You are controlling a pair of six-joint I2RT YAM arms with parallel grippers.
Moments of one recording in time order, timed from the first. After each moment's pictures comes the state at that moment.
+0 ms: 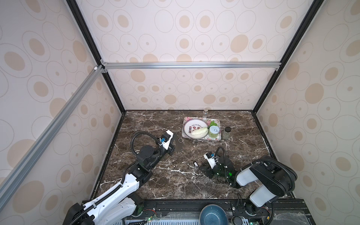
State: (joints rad) left arm -0.61 0.91 0.52 0.48 0.02 0.19; right arm 0.63 1.62 0.22 0.86 -0.35 0.16
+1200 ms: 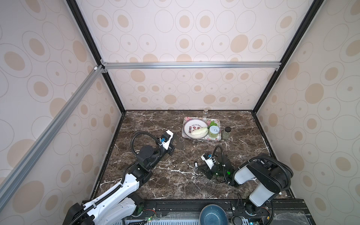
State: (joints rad) left arm -0.61 0.91 0.52 0.48 0.02 0.19; right arm 0.63 1.66 0.25 0.84 -0.45 0.11
